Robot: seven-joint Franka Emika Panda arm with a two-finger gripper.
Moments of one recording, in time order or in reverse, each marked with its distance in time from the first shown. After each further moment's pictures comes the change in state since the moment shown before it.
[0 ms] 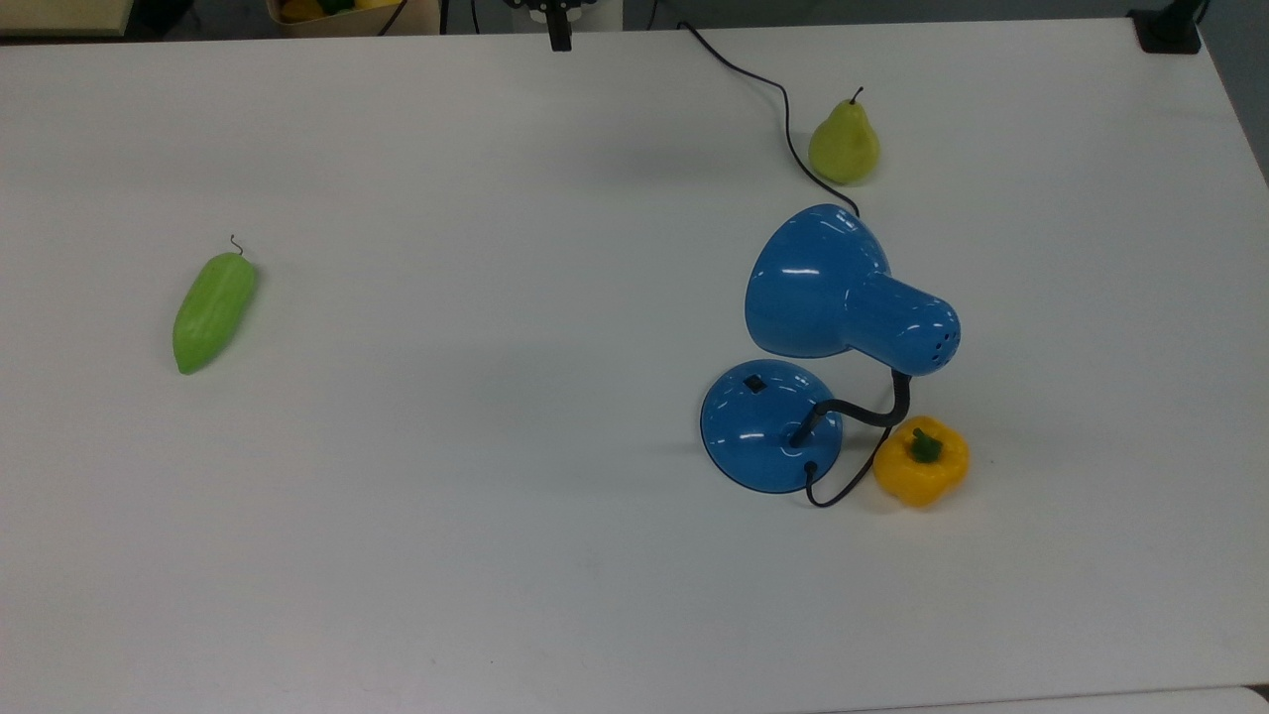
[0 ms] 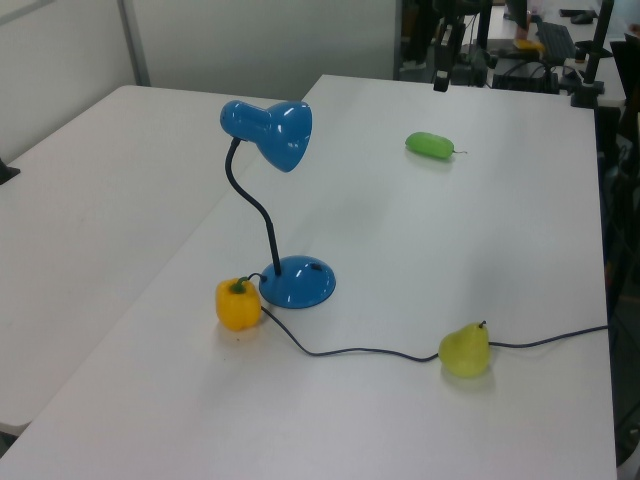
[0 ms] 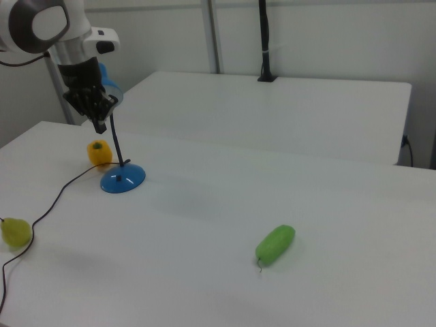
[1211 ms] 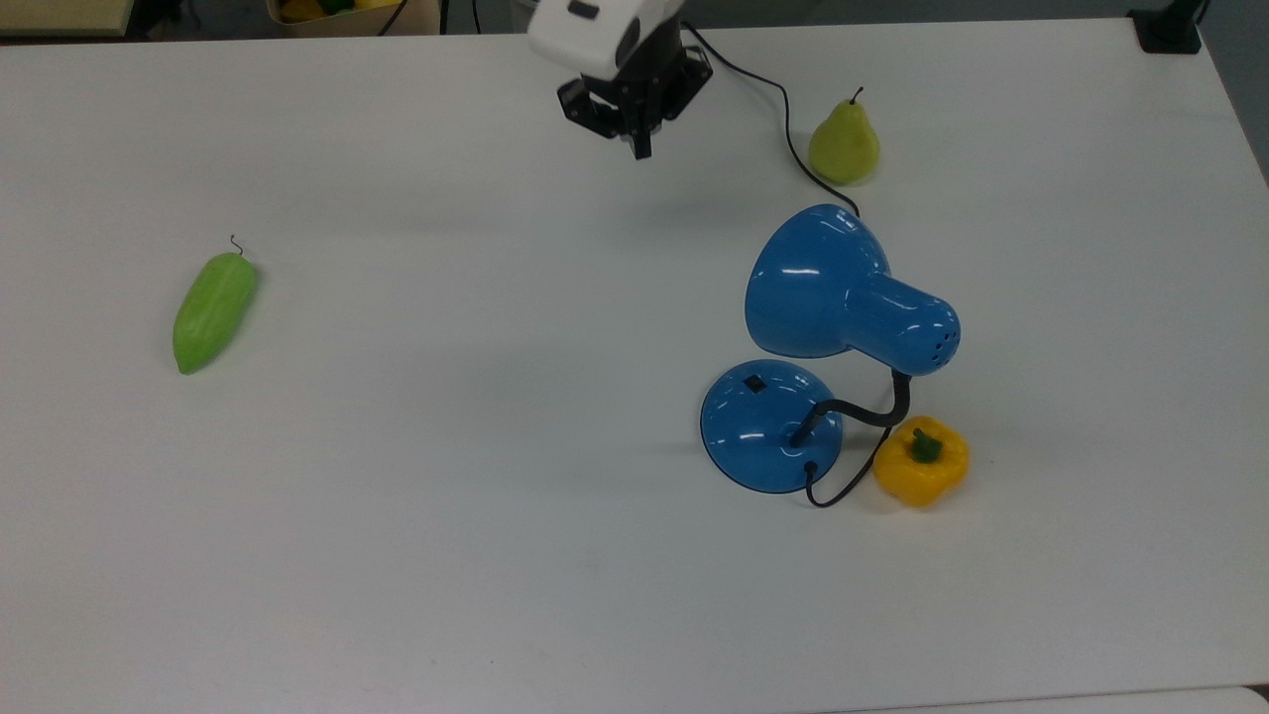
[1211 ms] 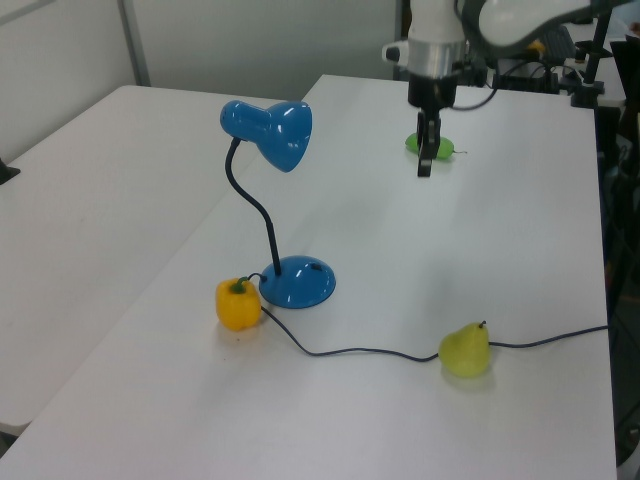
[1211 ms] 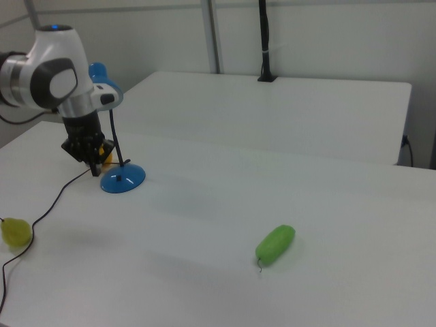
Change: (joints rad) arm 0.117 0.106 0.000 -0.191 0.000 0.211 -0.203
